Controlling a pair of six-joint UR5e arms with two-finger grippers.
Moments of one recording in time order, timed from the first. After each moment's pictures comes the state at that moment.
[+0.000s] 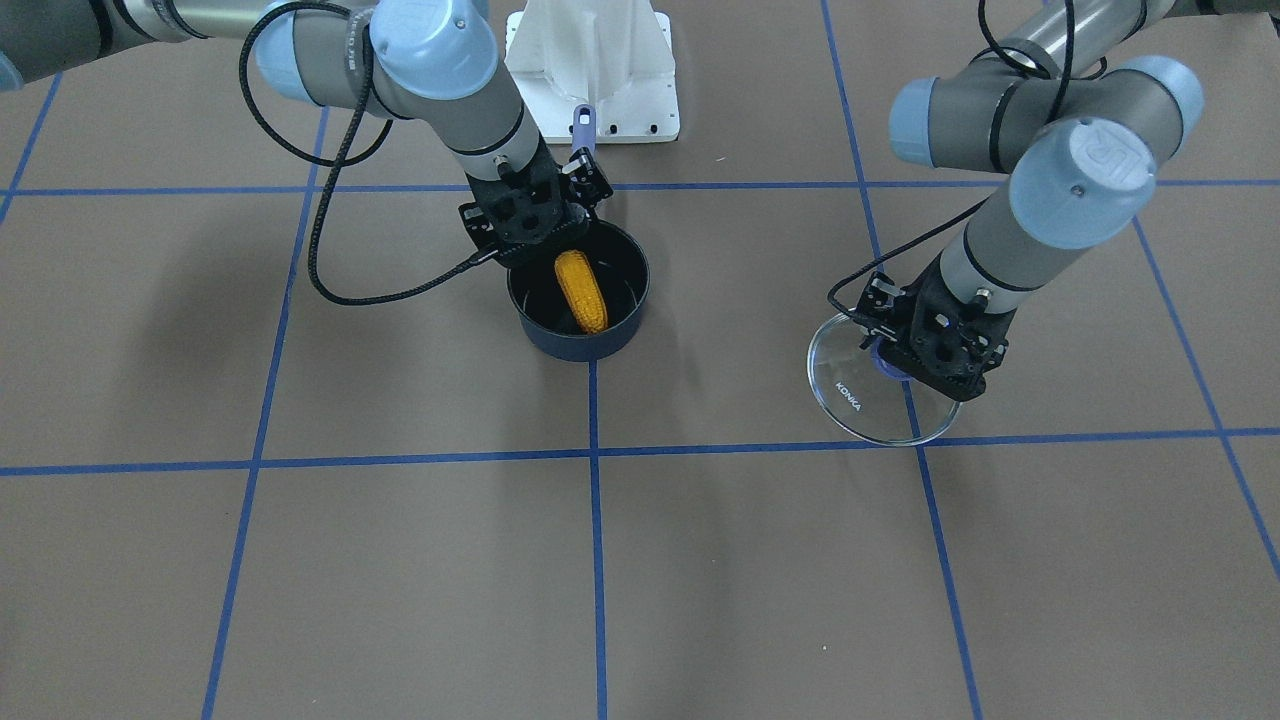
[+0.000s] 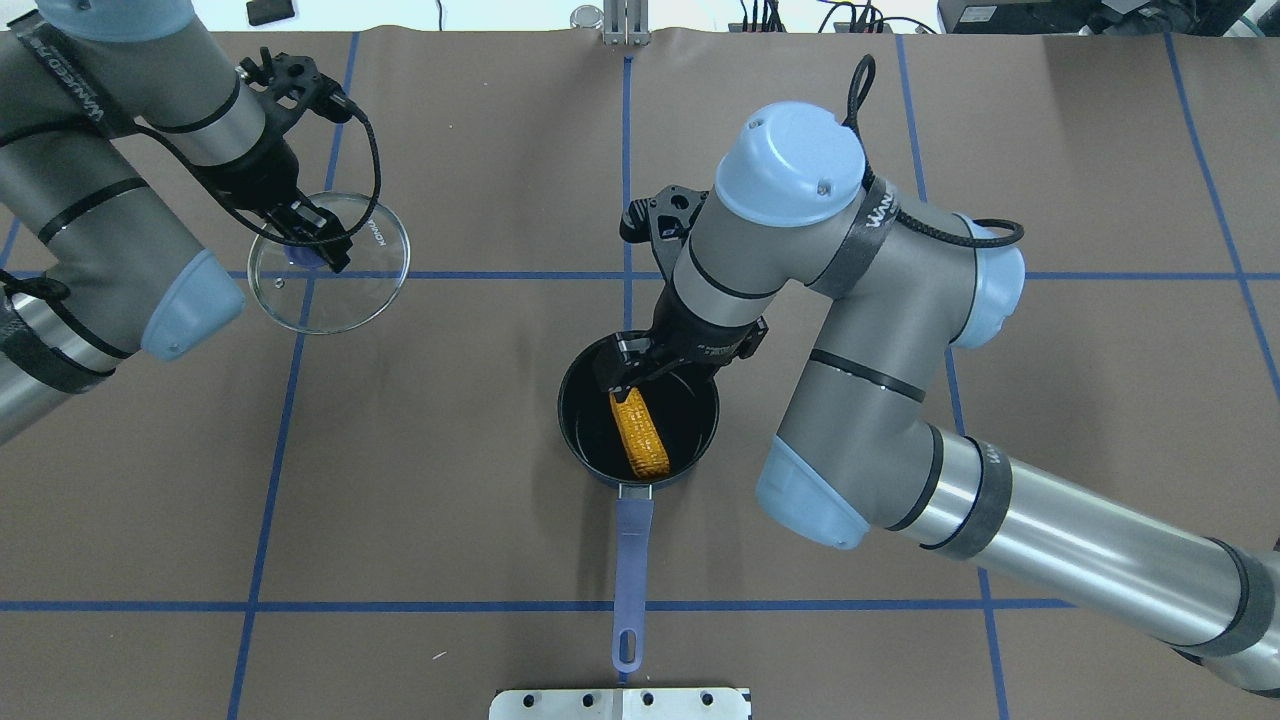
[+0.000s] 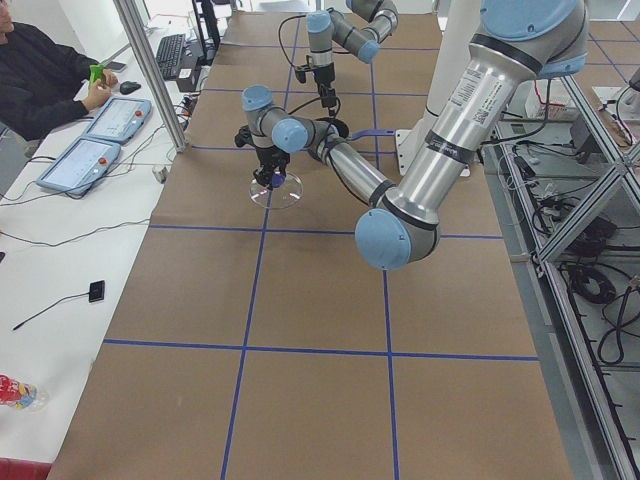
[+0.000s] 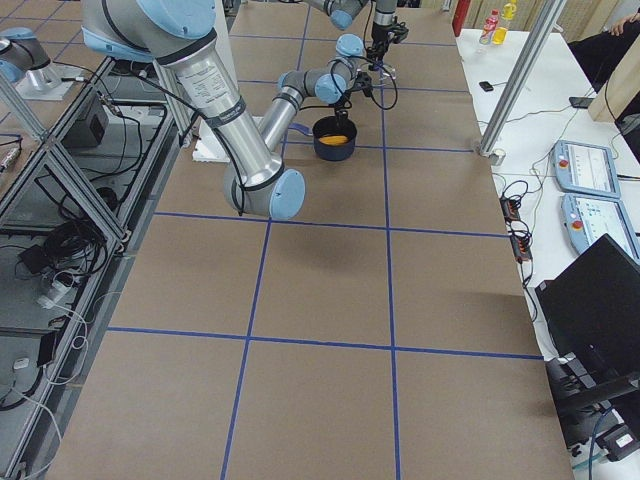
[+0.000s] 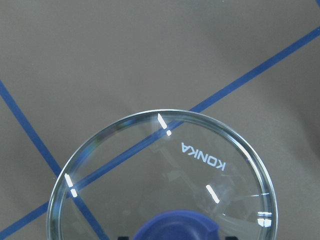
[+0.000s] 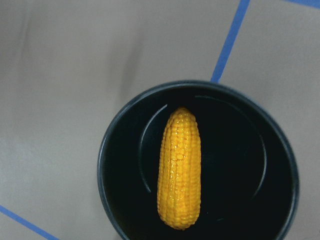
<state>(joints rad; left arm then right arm) -0.95 -2.07 -1.67 -1.51 -2.25 -0.20 0.62 -0.87 1.75 -1.58 2.17 0.89</state>
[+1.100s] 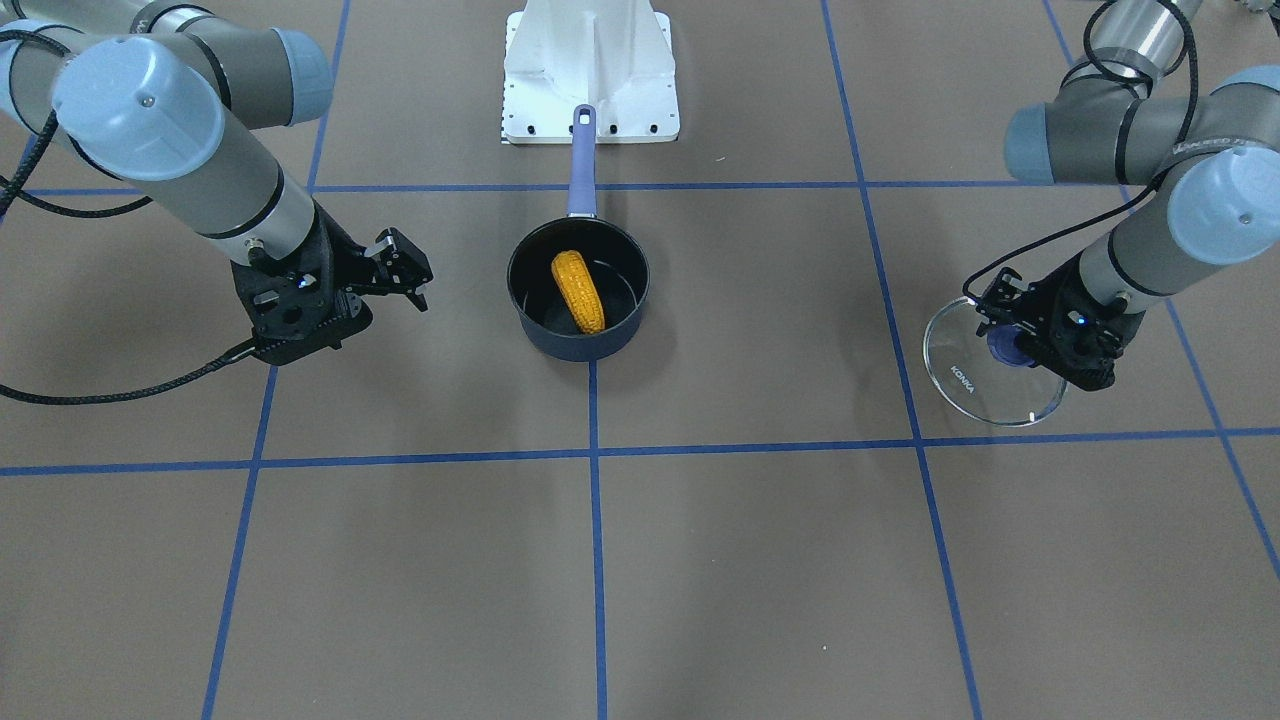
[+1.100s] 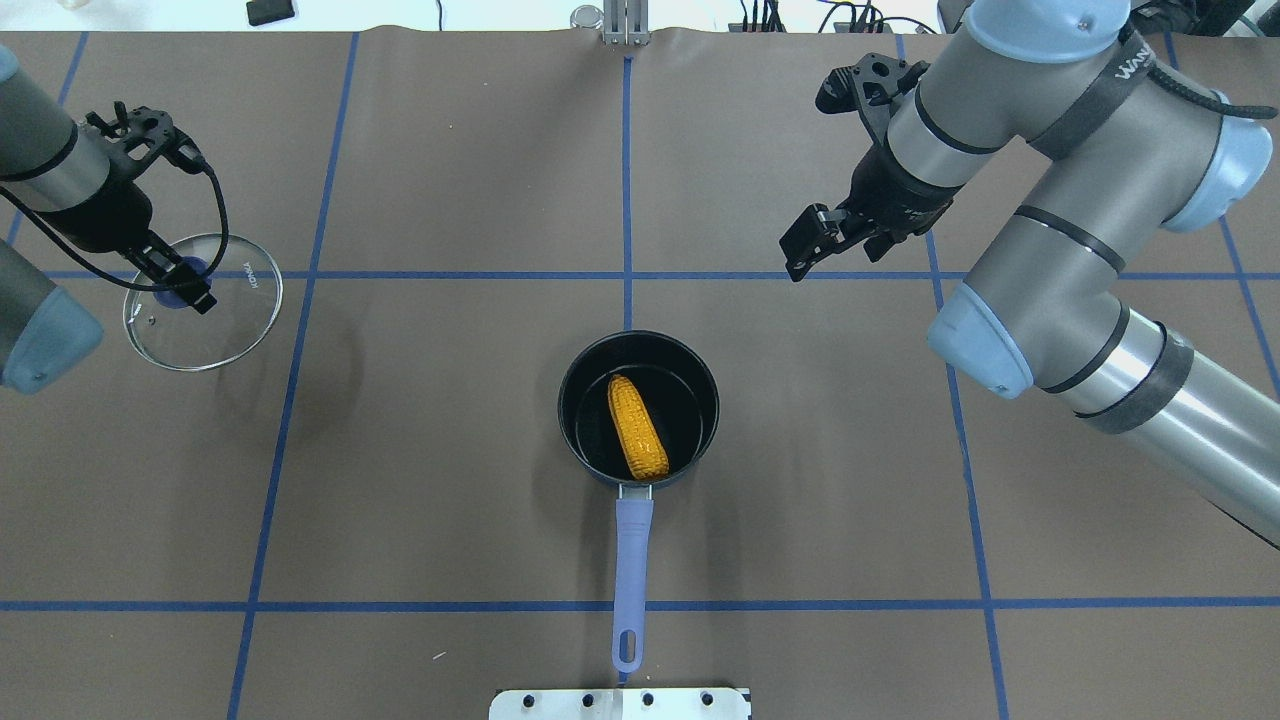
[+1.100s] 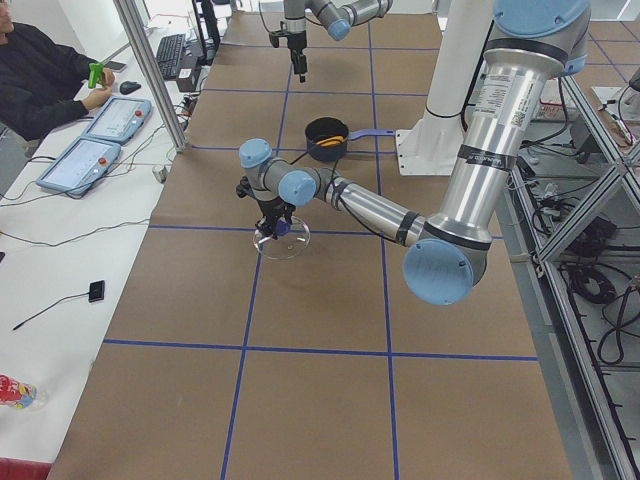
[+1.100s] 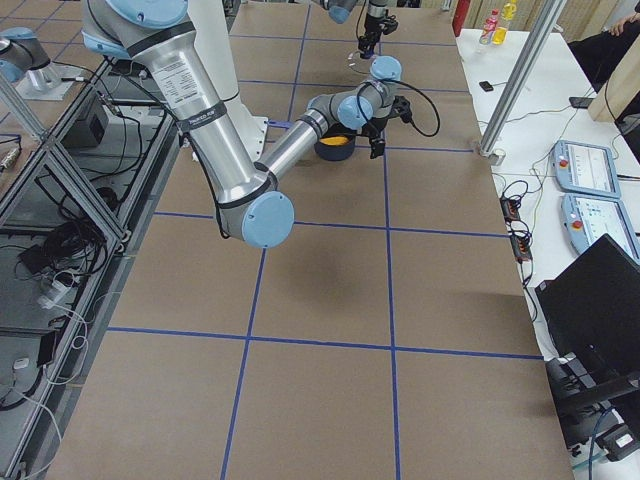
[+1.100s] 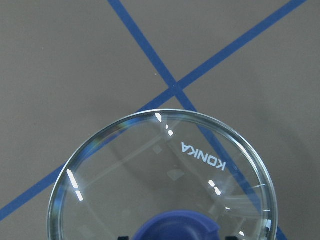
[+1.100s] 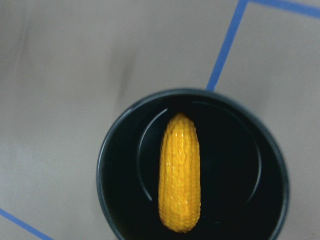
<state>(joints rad) -1.02 -1.85 -1.66 -1.61 -2.30 -0.03 0.86 -1.03 1.77 -1.58 2.26 0.62</state>
